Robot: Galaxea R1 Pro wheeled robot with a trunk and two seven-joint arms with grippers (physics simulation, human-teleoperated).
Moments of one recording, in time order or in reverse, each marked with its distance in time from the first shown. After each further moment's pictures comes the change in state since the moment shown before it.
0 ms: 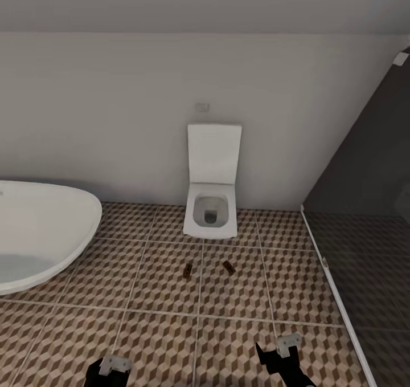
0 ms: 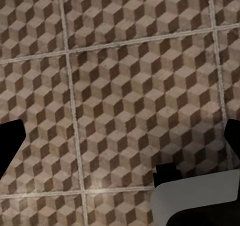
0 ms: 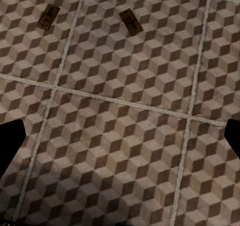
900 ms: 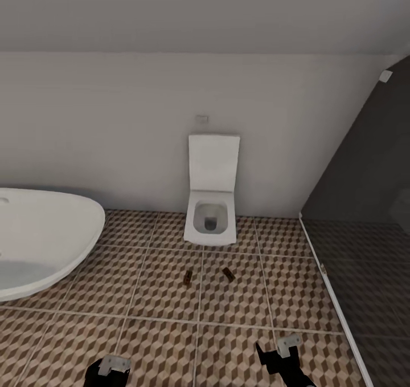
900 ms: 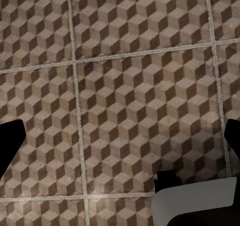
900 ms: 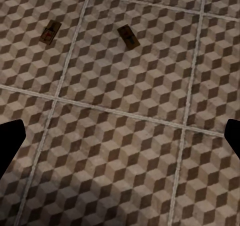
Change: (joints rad) left arm 0.000 0.000 0.000 0.001 0.014 0.001 0.000; right arm 0.000 -0.001 0.000 0.000 0.000 0.000 -0.002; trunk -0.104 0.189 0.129
